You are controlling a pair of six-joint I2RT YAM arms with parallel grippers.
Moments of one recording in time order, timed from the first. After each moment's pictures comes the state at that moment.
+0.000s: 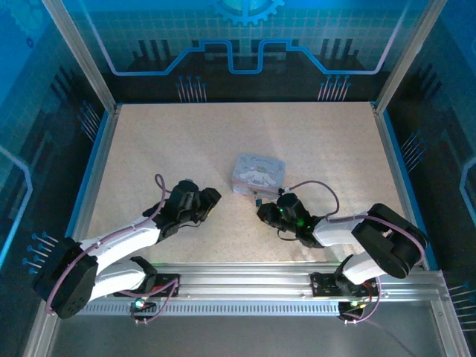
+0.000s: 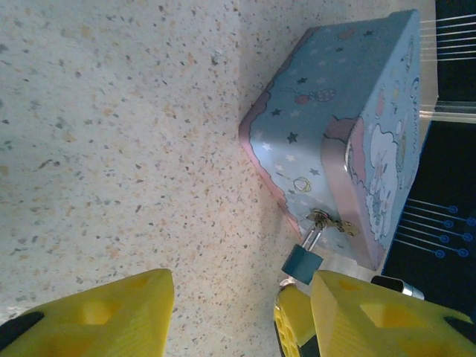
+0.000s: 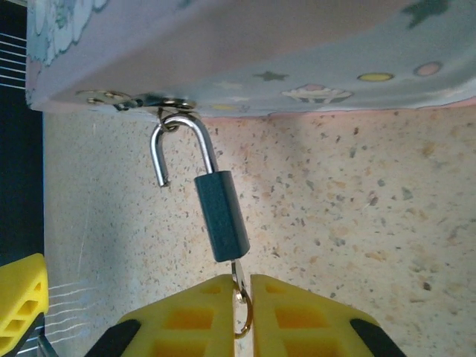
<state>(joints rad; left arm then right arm) -0.57 1.13 0.46 -0.01 0.07 -1.39 0.76 1.46 0.35 0.48 -0.03 1.14</state>
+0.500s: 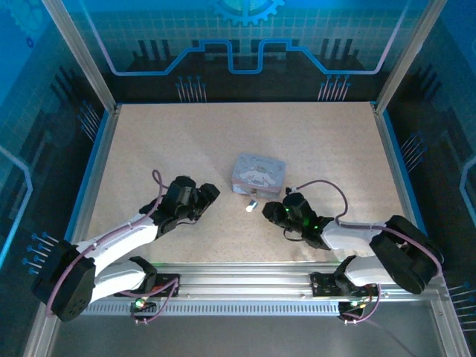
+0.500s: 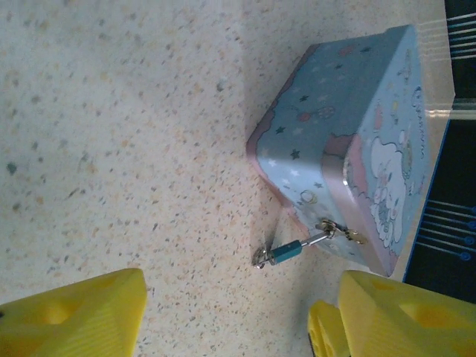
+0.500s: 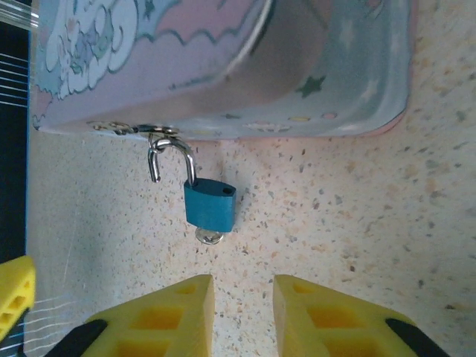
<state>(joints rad) -0.52 1.12 0.52 -0.12 0.08 -1.27 0.72 1.30 0.34 0.31 0.01 1.08</state>
